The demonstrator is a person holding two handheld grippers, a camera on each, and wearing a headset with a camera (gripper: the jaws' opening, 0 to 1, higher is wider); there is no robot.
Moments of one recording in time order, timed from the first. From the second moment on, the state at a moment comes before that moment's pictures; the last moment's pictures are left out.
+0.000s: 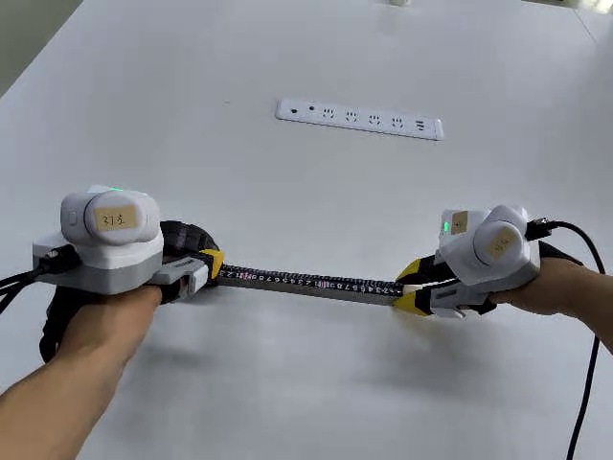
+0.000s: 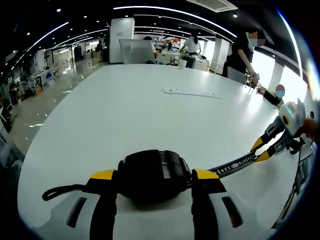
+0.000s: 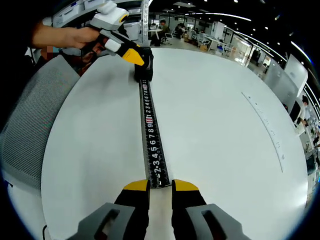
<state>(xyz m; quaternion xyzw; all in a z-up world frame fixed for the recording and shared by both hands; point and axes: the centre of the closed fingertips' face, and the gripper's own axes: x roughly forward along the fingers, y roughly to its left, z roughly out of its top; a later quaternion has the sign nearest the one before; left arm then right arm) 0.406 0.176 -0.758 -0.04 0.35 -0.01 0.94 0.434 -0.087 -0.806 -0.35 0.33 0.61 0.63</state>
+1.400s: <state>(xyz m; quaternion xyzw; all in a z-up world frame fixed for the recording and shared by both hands) 0.410 0.177 -0.767 -0.02 0.36 0.02 0.93 0.433 -0.087 -0.807 -0.33 0.35 0.61 0.63</state>
